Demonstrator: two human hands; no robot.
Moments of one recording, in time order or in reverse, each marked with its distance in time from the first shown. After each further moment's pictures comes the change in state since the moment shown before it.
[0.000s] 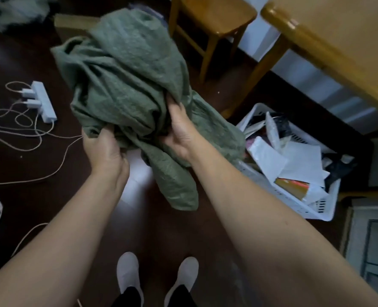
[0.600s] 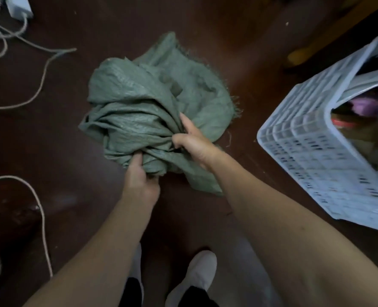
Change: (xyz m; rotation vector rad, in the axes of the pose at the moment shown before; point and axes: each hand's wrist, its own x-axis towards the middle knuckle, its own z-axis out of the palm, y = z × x) left_hand 0.132 -0.299 -0.238 -0.116 0.228 -0.671; right_hand 0.171 0.290 -0.143 -0.687 -0.112 0.216
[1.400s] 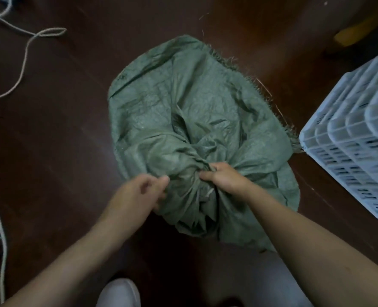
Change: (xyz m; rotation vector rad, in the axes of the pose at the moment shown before) left_hand 0.083 -0.012 -0.078 1.404 -0.156 0.409; right_hand 0.104 0.182 -0.052 -0.324 -0.039 0.115
